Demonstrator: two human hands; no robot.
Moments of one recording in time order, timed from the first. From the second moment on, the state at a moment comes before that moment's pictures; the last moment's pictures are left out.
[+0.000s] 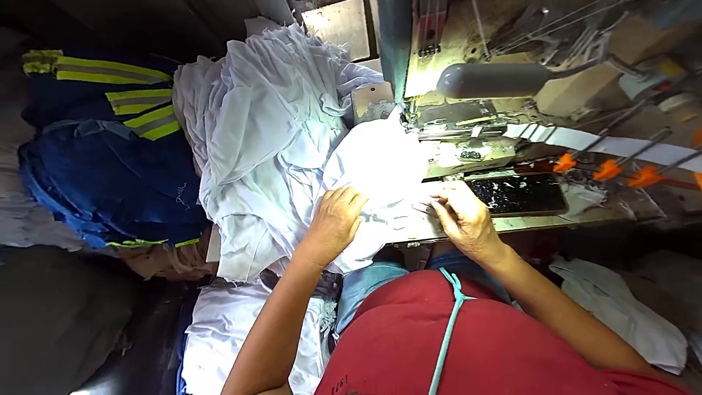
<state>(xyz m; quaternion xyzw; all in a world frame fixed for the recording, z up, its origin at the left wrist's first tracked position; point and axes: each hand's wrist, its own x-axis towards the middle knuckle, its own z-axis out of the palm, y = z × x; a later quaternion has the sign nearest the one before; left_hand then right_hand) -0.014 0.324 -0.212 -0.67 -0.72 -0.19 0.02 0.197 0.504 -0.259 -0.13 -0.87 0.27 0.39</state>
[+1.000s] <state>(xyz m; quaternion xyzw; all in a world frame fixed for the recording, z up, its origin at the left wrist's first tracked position) 0.049 0.292 -0.232 -0.34 -0.74 -0.53 -0.22 0.187 0.452 -0.238 -0.03 -0.95 0.27 0.18</state>
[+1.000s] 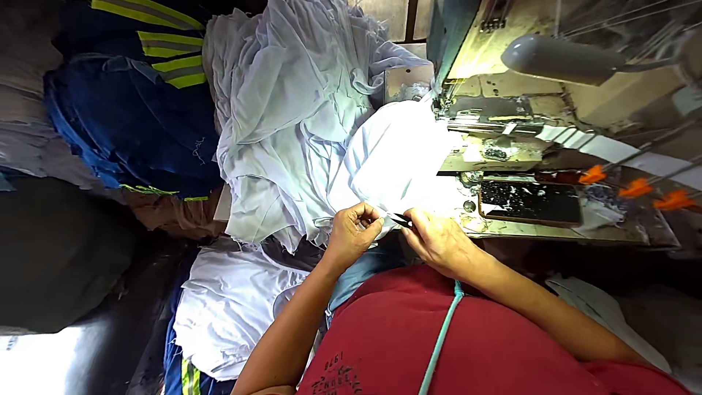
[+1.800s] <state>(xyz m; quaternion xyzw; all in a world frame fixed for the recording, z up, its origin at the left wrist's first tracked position) -0.146 0.517 -0.115 -0.59 -0.75 -0.29 -0.08 0.196 0.498 -0.274 -0.11 -0.76 0.58 0.26</state>
